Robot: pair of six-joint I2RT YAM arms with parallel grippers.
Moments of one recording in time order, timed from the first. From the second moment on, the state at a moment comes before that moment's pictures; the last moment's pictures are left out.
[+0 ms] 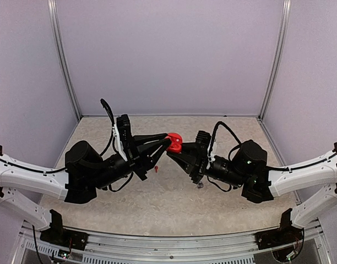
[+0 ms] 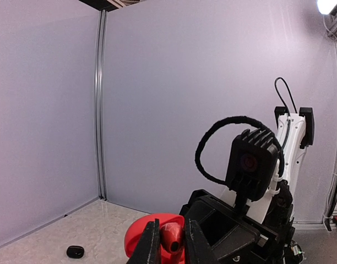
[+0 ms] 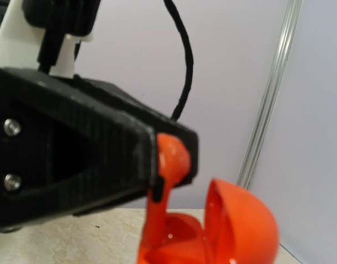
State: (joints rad) left arm -1.20 1.30 0.67 0.99 -0.03 0.01; right arm 1.16 1.36 0.66 0.94 -0.07 -0.24
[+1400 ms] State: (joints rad) left arm -1.18 1.29 0.68 0.93 0.00 0.03; right arm 1.16 1.31 0.63 0.98 -0.10 -0.22
